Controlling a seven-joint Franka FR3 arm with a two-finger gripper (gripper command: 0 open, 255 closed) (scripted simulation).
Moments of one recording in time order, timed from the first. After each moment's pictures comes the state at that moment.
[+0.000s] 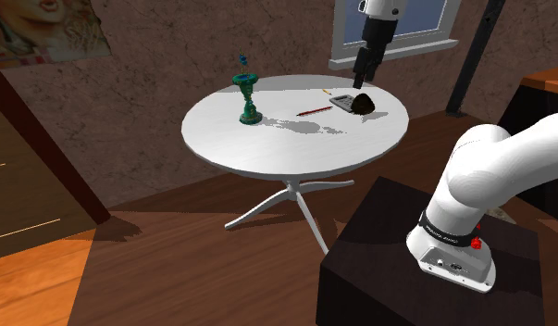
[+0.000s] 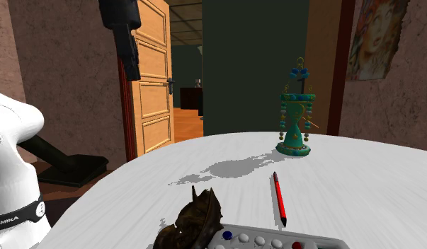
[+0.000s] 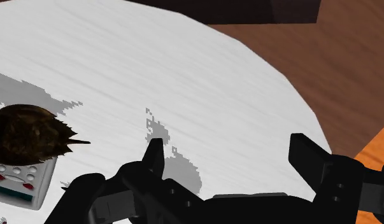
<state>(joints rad) 0.01 -0.83 -0.19 -2.38 -0.07 1.67 -0.15</state>
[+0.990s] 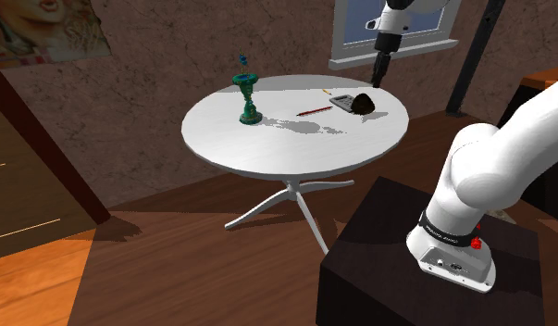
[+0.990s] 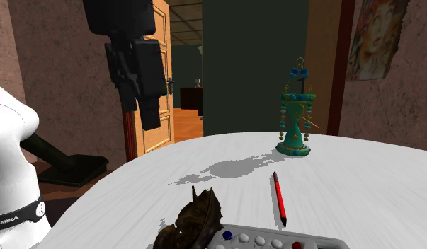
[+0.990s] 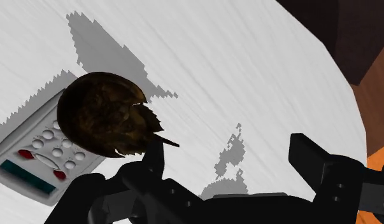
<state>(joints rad) 0.14 -0.51 -0.73 -2.17 -0.14 1.74 -0.88</state>
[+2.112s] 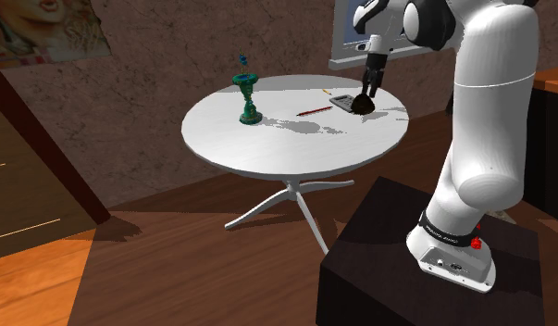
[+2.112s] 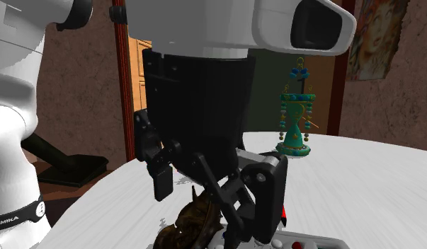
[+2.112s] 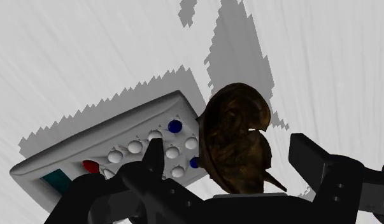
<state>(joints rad) 0.18 0.29 -1.11 -1.82 0.41 1.71 -1.72</state>
